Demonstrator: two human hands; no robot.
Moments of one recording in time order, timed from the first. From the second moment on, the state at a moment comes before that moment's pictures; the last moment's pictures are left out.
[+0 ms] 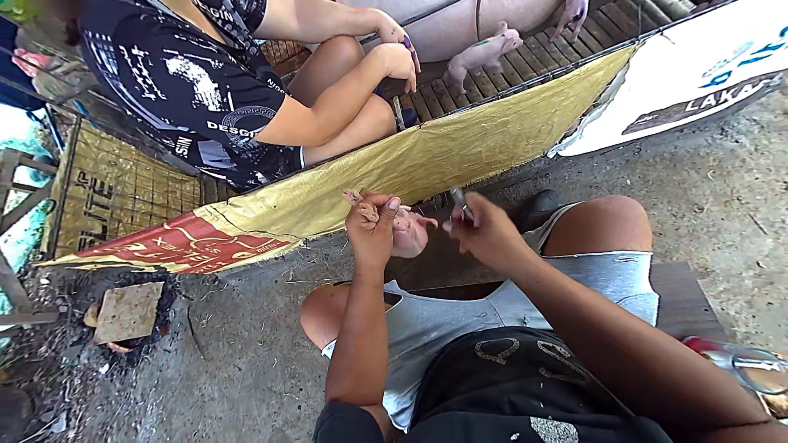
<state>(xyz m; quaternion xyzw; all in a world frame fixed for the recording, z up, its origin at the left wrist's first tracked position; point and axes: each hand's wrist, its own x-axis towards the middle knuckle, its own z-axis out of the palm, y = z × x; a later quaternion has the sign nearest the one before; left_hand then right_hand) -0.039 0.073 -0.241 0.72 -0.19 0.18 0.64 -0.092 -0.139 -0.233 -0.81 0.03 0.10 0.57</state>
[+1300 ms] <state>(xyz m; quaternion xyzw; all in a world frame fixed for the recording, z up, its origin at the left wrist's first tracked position) -0.045 0.089 -0.236 0.75 -0.16 0.20 0.61 -0.133 -0.329 -0.238 -0.88 0.12 -0.03 0.47</state>
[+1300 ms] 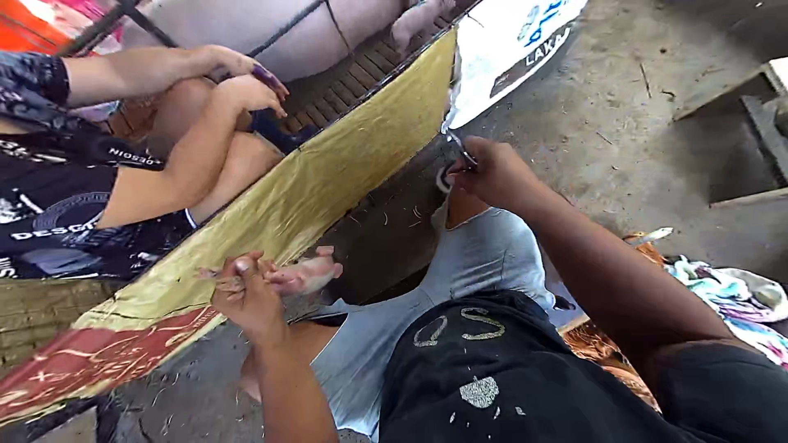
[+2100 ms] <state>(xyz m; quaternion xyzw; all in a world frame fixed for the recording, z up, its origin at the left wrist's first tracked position) -0.040 0.024 -0.190 0.74 -0.16 -0.08 0.65 -0.257 -0.372 -0.428 -0.78 0.48 0.27 0.30</state>
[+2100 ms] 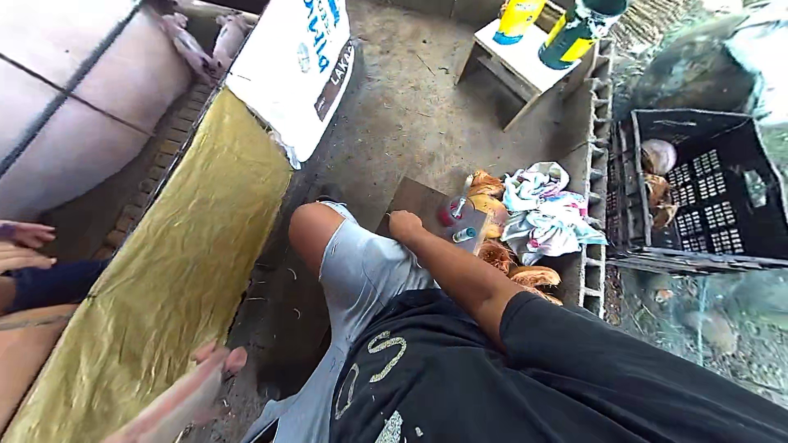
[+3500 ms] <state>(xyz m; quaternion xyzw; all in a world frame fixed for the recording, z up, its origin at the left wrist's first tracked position) -0.021 0.039 -0.183 0.64 -0.23 0.19 0.71 -0.111 -0.163 -0.223 -0.80 -0.21 -0.09 0.55</state>
